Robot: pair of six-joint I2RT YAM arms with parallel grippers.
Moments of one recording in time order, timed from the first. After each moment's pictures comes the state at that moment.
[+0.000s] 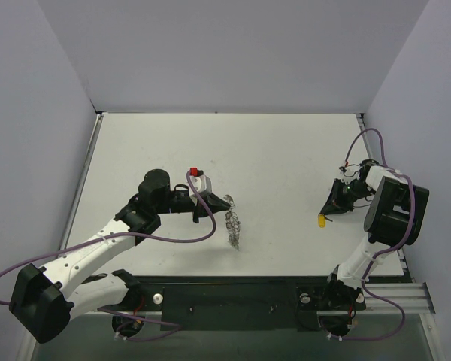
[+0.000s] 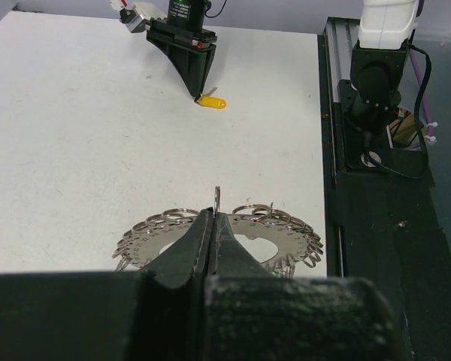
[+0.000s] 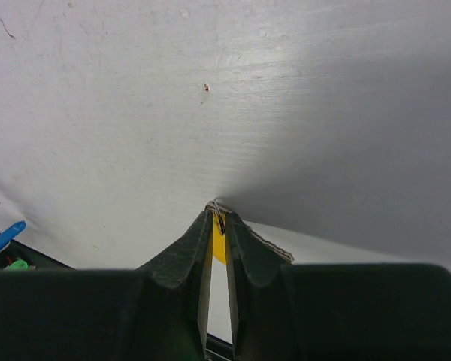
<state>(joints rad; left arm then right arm) -0.66 1.06 0.72 0.18 0.76 0.09 -0.36 1.81 1.05 -0.77 -0.47 -0.10</state>
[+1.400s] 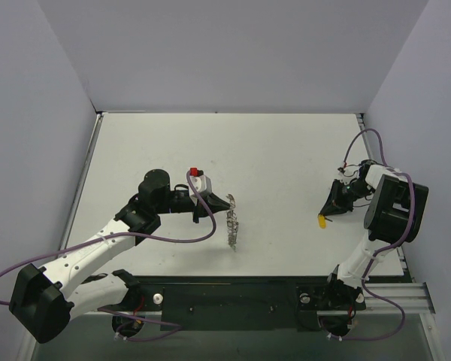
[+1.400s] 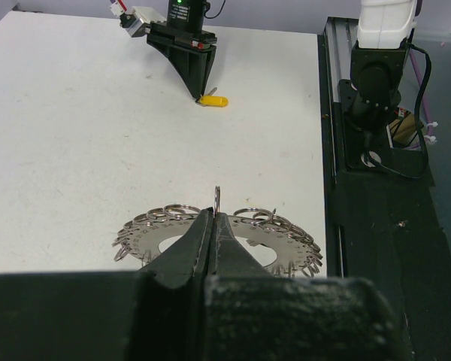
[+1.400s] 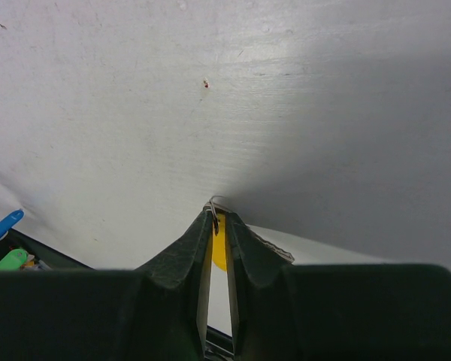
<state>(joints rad) -0.66 1.06 0.72 0.18 0.76 0.09 -0.36 1.84 1.07 -0.80 -0.48 -0.12</state>
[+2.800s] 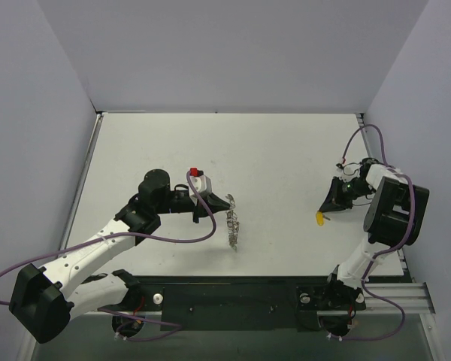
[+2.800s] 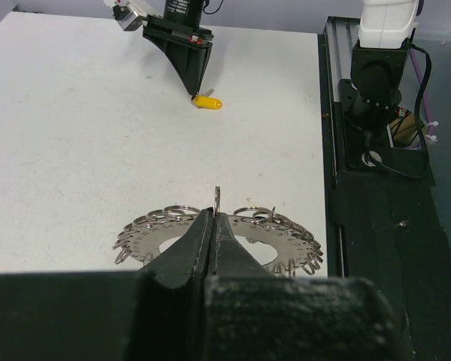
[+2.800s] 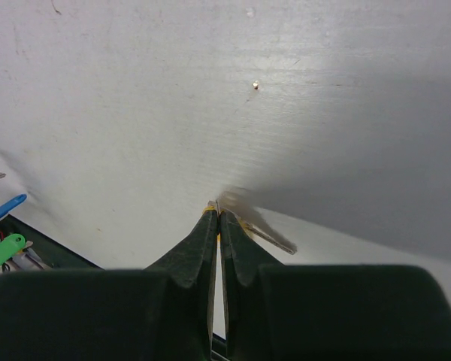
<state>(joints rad) -0.66 1.06 0.72 0.18 0.76 0.09 -0.35 1.82 1.07 -0.80 -0.53 -0.19</state>
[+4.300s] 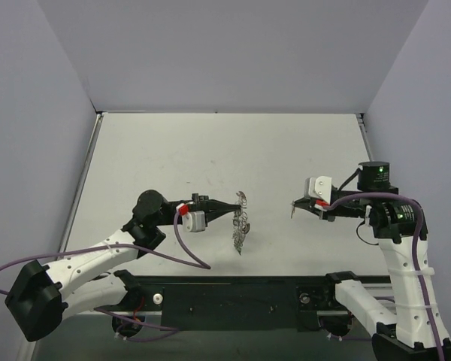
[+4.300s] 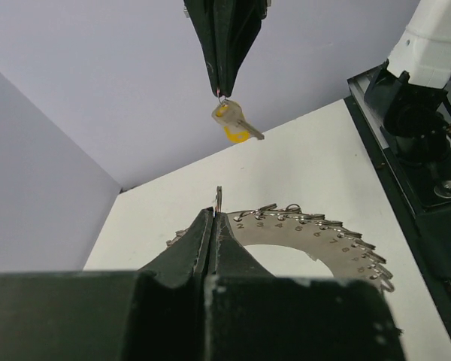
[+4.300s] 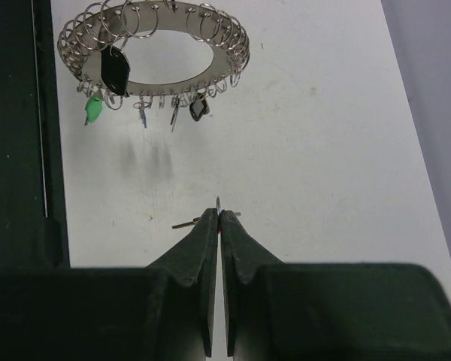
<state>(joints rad) -0.79 1.04 0.59 0.71 0.77 0.30 0.09 0.90 1.23 -1.18 -0.93 -1.13</state>
